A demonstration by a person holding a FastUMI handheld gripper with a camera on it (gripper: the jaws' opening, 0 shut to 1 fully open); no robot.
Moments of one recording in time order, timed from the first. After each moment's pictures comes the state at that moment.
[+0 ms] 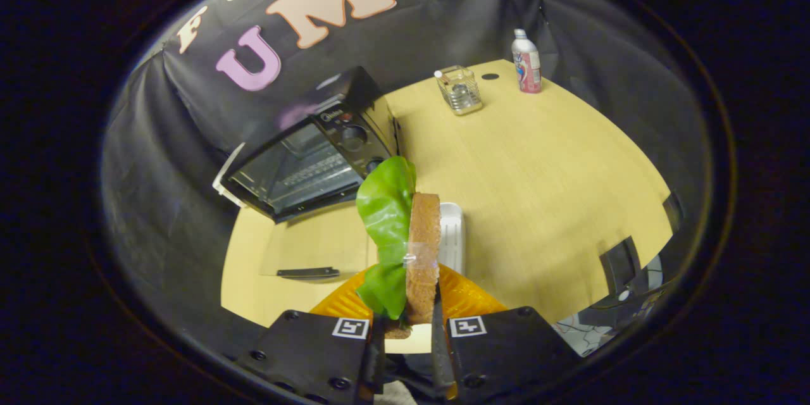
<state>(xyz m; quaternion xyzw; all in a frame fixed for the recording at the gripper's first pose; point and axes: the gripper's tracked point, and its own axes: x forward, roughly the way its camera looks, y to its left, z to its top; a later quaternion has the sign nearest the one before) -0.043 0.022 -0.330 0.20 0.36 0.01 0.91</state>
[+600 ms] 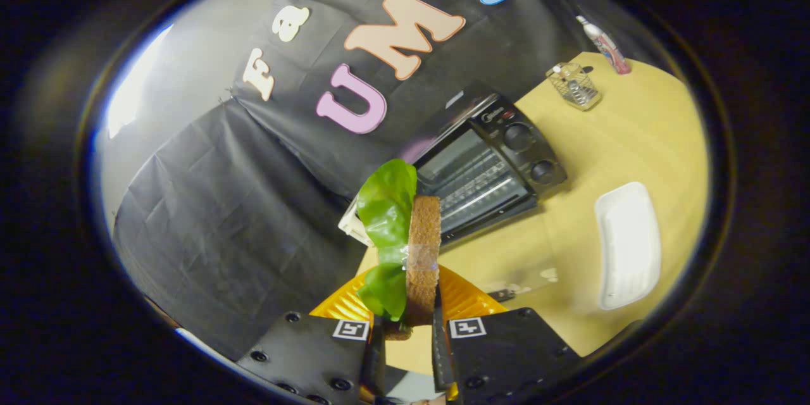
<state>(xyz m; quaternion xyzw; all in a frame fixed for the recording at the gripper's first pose) -0.007 0.195 -0.289 0.38 0.21 0.20 0.88</state>
